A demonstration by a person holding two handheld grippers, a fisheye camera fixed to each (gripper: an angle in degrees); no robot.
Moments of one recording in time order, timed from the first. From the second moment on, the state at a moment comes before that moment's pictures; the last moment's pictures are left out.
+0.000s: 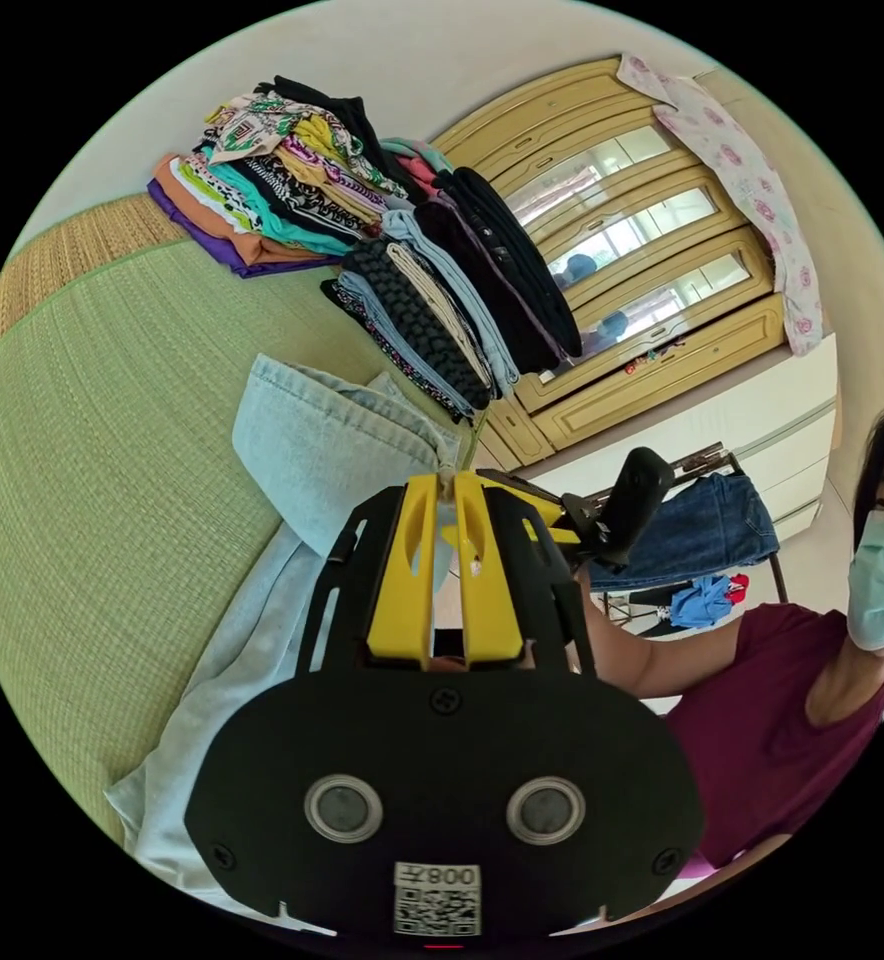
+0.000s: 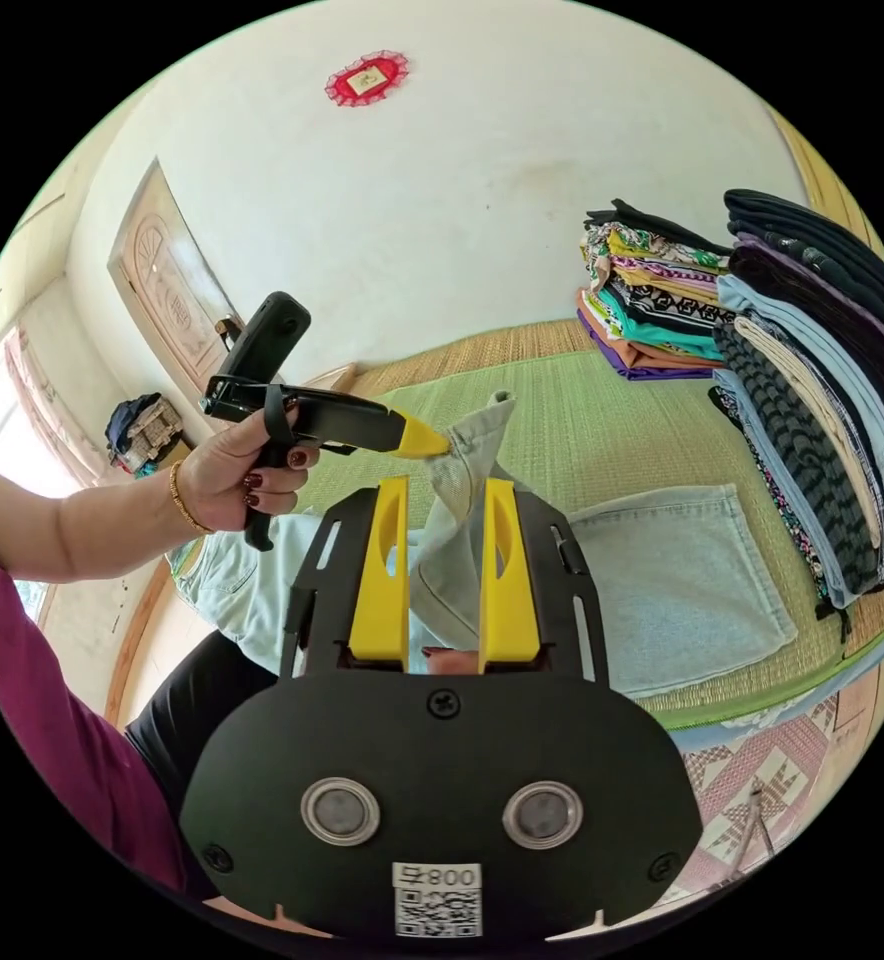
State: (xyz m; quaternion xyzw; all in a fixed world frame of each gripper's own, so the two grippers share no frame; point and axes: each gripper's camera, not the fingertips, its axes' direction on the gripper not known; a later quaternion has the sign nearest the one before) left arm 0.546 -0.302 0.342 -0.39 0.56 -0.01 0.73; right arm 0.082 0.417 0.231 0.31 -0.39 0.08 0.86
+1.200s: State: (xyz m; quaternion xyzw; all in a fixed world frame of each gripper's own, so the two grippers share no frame) left arm 0.711 -0.277 0.511 -0.34 0.62 -0.01 0.70; right arm 0.183 0.545 0.347 0.34 -0.43 0.24 0.80
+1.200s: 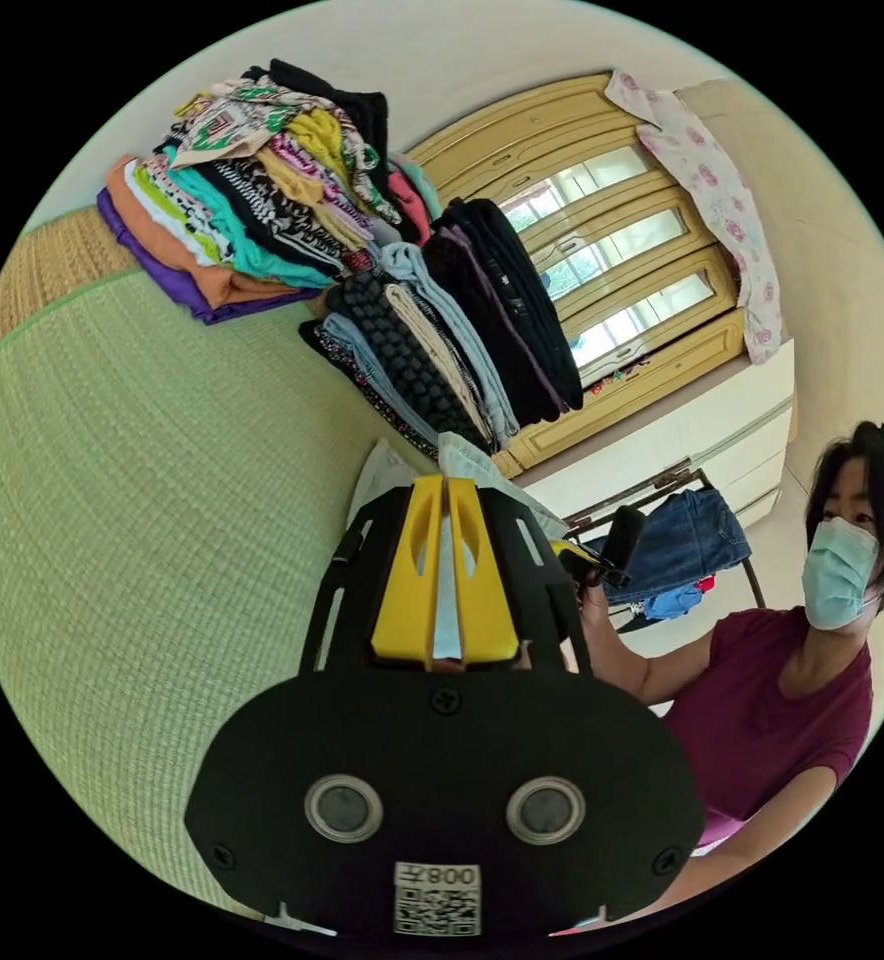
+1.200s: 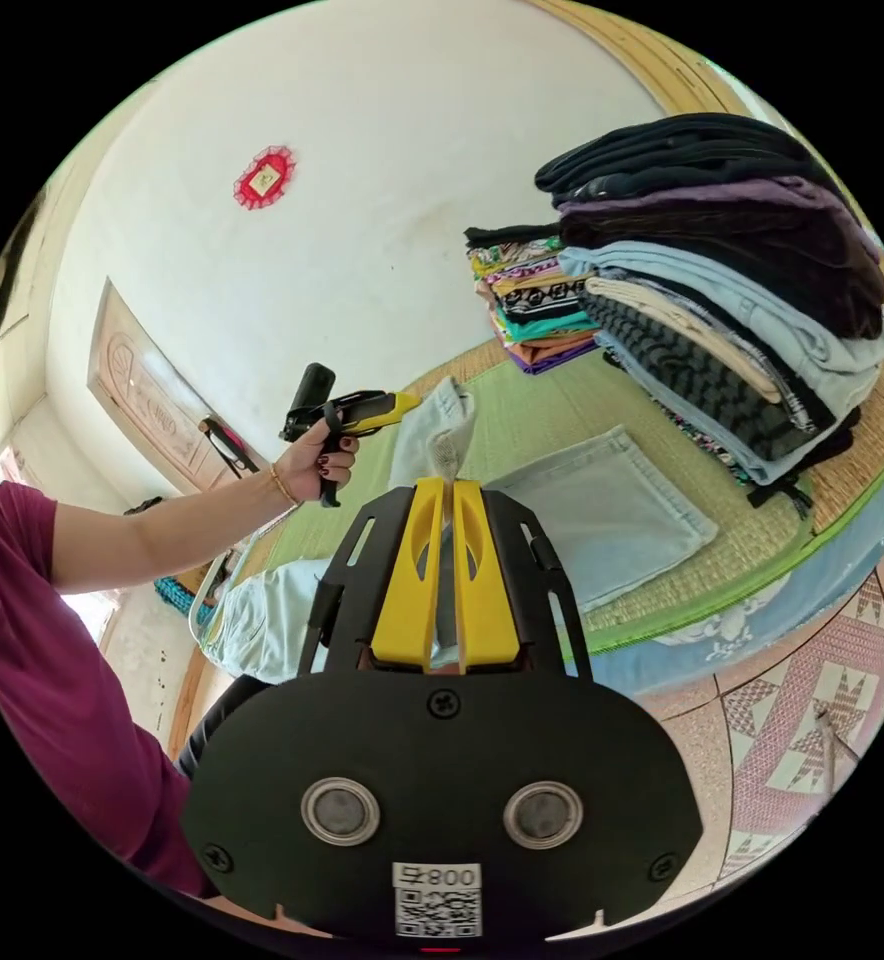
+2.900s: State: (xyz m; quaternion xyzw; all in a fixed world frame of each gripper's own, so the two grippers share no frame) left arm 0.793 -0.250 0.497 -0.39 0.51 0.06 0.76; right arm 0.235 0.553 0.524 0.23 -0.49 0.41 0.73
